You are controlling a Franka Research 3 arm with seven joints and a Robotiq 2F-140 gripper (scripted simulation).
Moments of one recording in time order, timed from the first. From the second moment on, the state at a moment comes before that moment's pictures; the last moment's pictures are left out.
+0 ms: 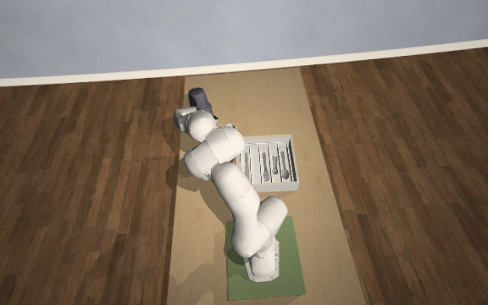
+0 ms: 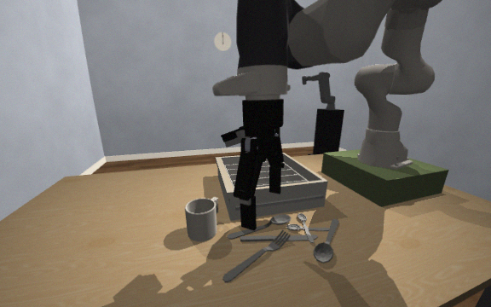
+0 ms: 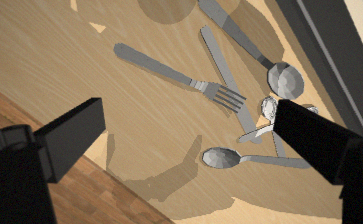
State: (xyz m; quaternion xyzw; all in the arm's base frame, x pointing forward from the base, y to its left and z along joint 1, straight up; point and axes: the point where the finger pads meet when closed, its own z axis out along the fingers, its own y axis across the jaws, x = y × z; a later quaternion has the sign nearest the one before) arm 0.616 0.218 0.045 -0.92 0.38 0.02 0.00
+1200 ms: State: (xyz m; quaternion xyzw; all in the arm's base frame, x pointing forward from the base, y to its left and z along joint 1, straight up) arm 0.618 0.216 0.030 -0.76 0.65 0.02 -0.01
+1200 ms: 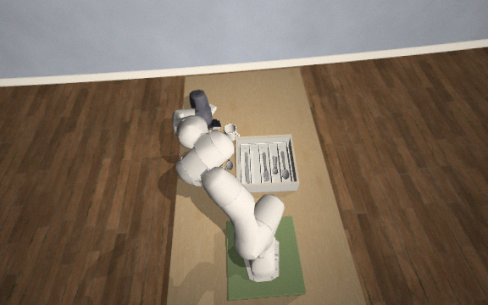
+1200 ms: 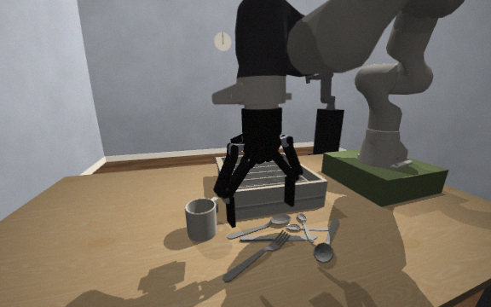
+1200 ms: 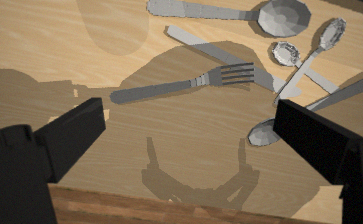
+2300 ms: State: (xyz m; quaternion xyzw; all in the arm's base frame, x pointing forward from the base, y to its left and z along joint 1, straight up) arm 0.622 0.215 0.020 -0.55 0.83 0.01 0.00
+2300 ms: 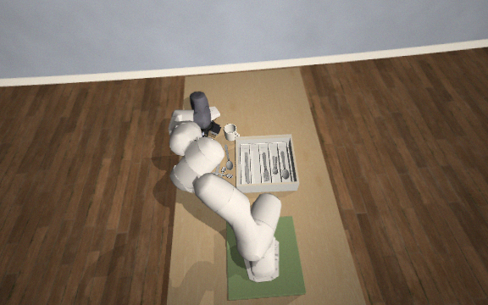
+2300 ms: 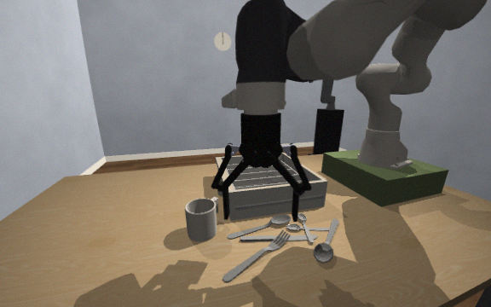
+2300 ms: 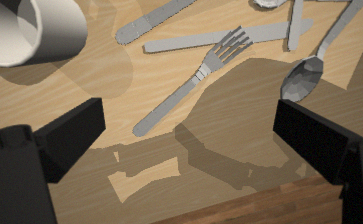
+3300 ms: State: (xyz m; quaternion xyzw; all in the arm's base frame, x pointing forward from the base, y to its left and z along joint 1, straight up) arm 0.628 0.216 0.015 -0.33 0.94 0.00 0.00
